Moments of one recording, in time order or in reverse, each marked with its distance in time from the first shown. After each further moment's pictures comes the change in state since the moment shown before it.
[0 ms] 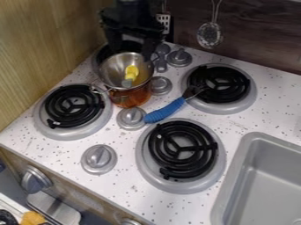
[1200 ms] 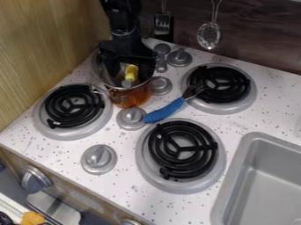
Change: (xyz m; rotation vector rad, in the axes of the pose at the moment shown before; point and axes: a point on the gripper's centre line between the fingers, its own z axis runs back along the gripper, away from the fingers) arm -0.011 -0.003 -0.052 -0.055 0.038 0.054
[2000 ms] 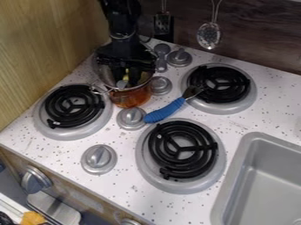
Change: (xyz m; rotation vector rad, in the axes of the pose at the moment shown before) arm -0.010 -0.001 -0.001 0.000 0.063 0.058
